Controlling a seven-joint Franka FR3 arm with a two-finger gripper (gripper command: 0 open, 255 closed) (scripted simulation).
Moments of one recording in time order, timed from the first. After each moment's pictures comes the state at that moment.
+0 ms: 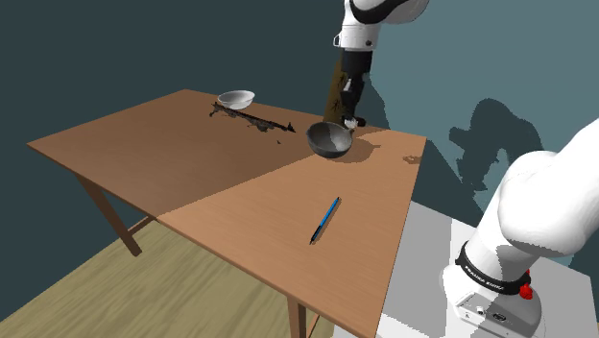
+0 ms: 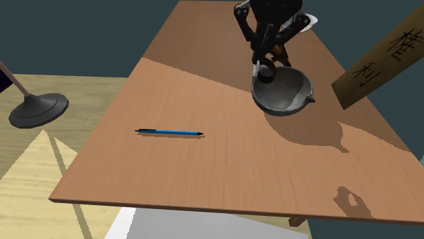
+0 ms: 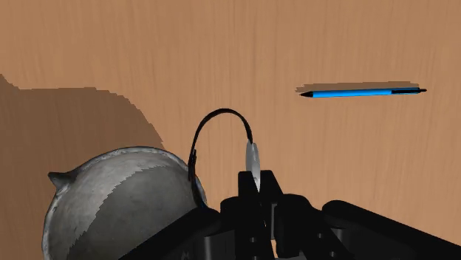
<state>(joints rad) 0.00 -0.36 -0.14 -2.19 0.05 1.78 -0.33</state>
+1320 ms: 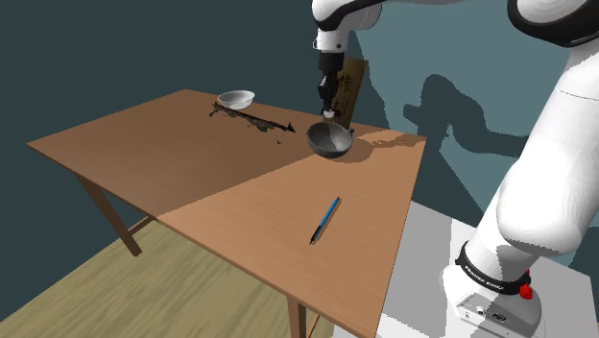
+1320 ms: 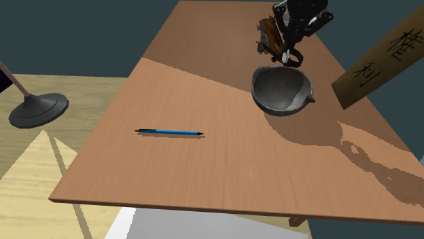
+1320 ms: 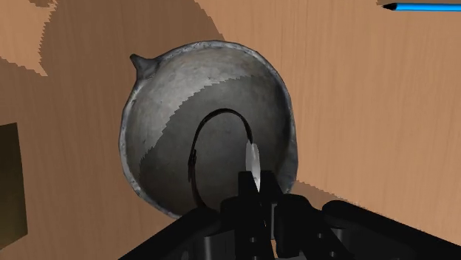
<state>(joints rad) -0.03 0.06 -0.22 -1.80 0.10 1.80 -0.47</state>
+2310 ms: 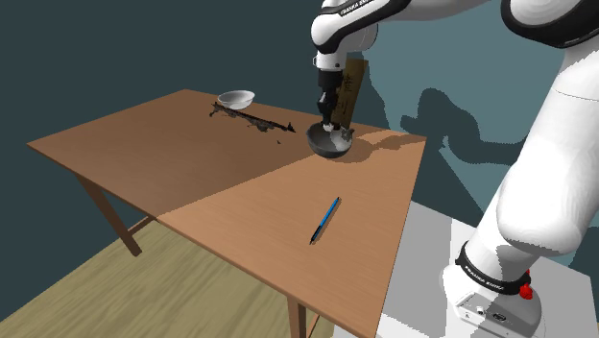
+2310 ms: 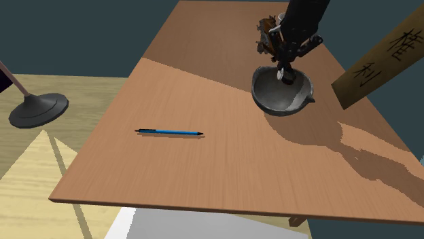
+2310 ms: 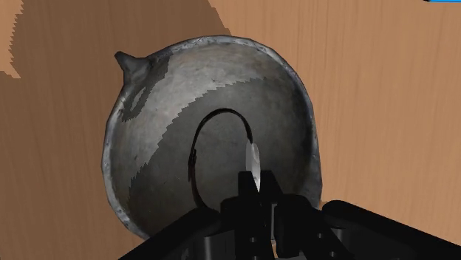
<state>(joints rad) -0.03 0.08 -0.22 -1.90 0.11 1.92 -0.48</state>
